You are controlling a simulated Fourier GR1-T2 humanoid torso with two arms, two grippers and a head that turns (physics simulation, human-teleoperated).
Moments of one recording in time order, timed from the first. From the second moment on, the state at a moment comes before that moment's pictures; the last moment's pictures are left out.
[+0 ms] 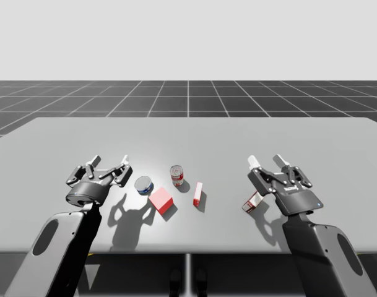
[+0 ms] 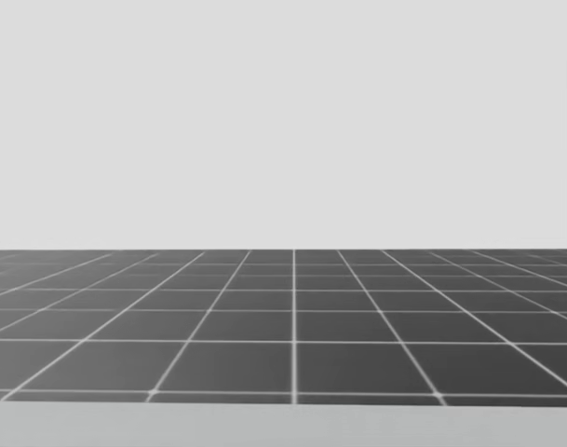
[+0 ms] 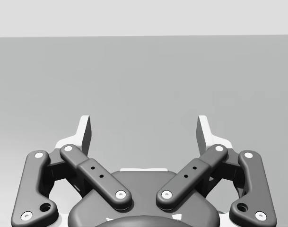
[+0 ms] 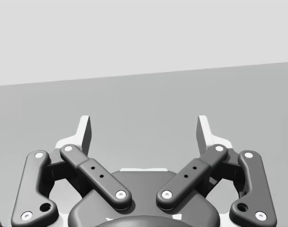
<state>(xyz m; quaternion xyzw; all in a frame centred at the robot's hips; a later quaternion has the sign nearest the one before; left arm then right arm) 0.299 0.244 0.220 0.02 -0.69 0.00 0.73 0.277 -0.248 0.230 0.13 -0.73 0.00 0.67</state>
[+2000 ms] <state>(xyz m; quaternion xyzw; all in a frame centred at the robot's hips) 0.253 0.223 0.249 -0.09 -0.68 -0.07 0.73 0.281 -0.259 0.224 0.04 -0.74 0.01 0.67</state>
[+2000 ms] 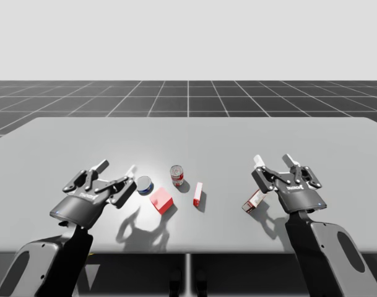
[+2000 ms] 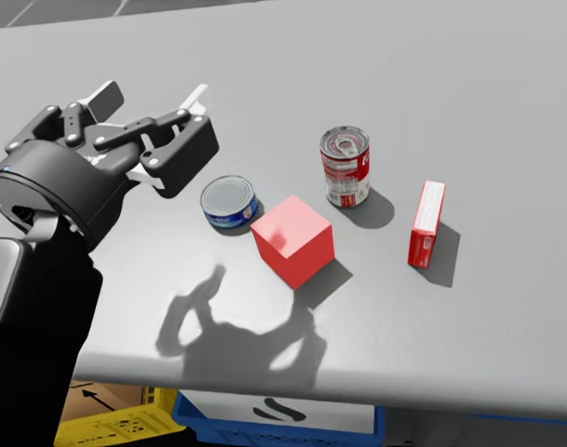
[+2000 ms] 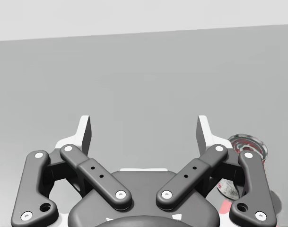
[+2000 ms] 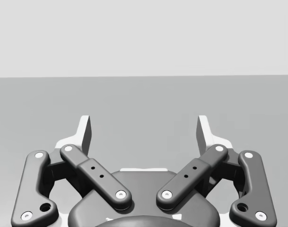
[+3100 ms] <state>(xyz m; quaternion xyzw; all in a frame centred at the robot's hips) 0.201 0.193 0.159 -0.13 -0.59 -0.24 0.76 0.280 -0.257 0.226 0.05 -0.74 0.01 0.67</state>
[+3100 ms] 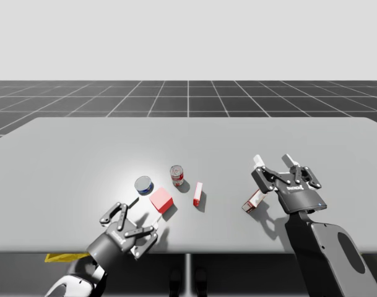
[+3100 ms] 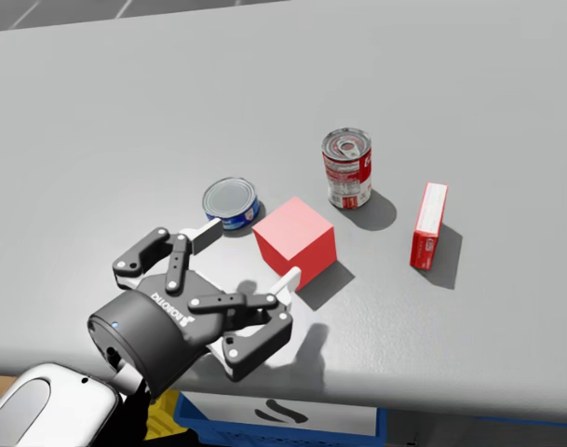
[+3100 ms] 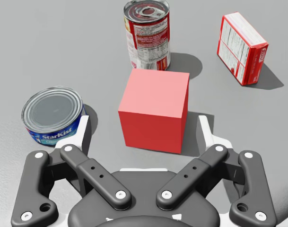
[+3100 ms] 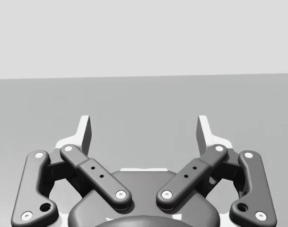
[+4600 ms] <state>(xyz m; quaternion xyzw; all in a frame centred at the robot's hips) 0.251 0.160 0.133 -0.09 -0.58 -0.22 0.78 0.284 -0.265 0.229 0.06 -0.74 -0.01 0.67</state>
